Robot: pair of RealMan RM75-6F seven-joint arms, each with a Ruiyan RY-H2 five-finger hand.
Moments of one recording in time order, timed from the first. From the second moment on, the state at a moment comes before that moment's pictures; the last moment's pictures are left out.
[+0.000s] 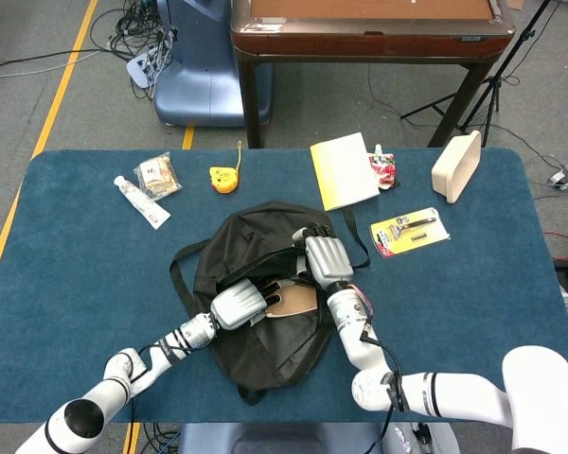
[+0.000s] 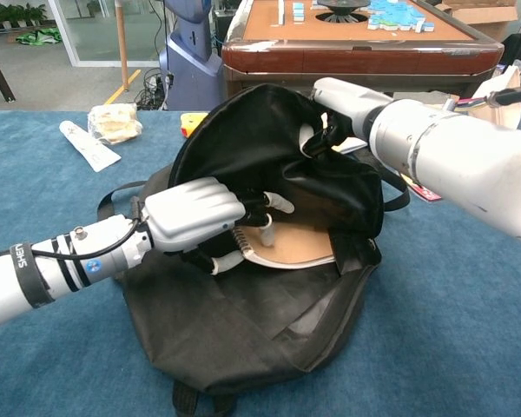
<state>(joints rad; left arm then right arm) -0.86 -2.10 0.12 -0.38 1.77 1.26 -0.32 0.89 -1.71 0.37 -1.63 -0.63 1.15 -0.53</state>
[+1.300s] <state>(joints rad) -0.80 -1.87 0.05 -0.87 1.79 1.66 -0.44 0.88 -1.66 0.36 -1.56 -0.60 1.06 -0.46</state>
